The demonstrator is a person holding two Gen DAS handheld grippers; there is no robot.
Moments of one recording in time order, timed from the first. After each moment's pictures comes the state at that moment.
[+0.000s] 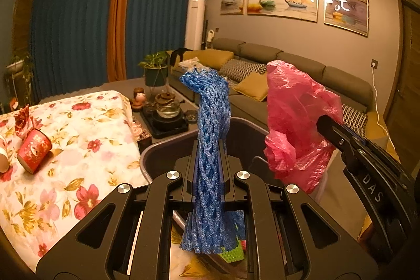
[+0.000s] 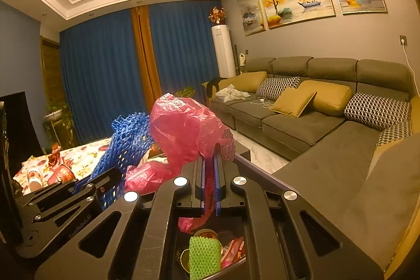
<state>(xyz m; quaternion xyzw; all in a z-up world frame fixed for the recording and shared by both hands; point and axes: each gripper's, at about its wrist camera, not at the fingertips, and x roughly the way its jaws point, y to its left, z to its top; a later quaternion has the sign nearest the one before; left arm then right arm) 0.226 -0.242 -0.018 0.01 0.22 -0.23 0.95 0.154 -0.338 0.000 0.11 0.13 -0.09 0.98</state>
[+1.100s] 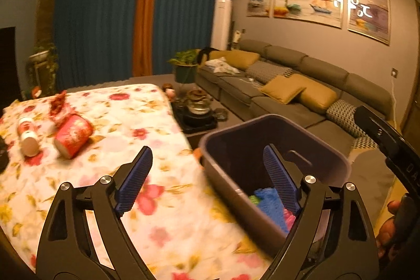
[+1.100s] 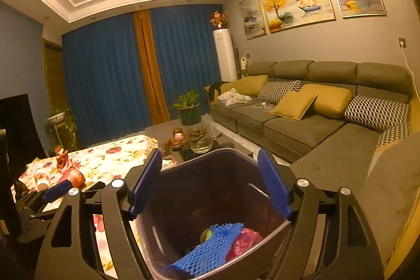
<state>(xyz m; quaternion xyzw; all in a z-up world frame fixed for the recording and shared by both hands) 0.210 -0.171 -0.016 -0.01 0.23 -0.15 0.96 0.143 -0.316 0.010 0.11 0.12 -0.08 0.98</state>
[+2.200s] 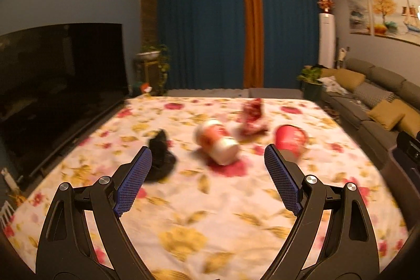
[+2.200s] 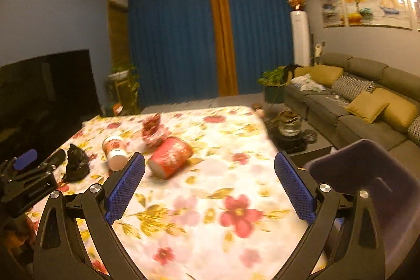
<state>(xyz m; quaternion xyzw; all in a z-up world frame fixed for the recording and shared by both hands) 0.186 0.109 0.007 -0.01 0.20 0.15 0.97 0.222 -0.100 0.011 0.04 0.19 0.11 0.98</state>
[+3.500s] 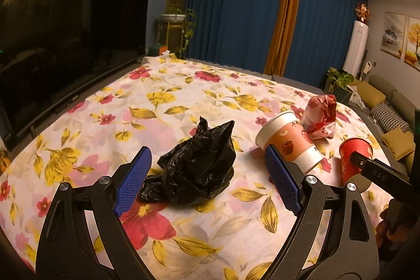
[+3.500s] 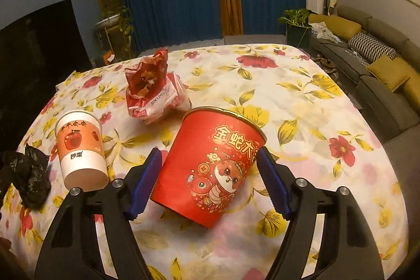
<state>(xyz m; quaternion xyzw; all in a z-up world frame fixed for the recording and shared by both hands) 0.275 0.226 -0.050 -0.12 0.26 0.19 0.94 0.410 0.016 -0.074 0.03 0.35 0.11 0.93</state>
